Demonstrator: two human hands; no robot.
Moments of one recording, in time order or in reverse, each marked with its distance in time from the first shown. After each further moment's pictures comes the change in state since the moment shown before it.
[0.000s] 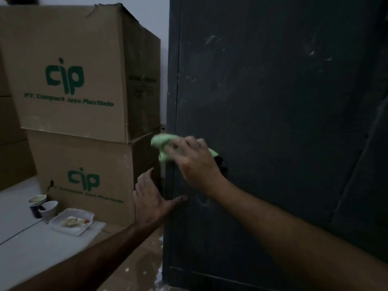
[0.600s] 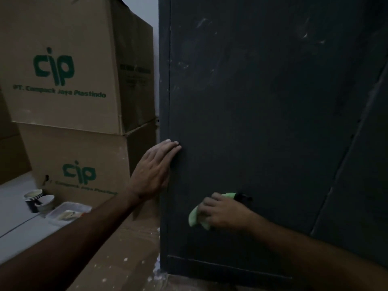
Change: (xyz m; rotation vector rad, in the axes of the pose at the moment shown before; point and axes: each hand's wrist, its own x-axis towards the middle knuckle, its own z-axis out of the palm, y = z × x) left_hand 0.049 0.016 -0.024 0.257 0.047 0.956; right_hand -0.165 -0.001 0.023 0.018 -0.481 -0.558
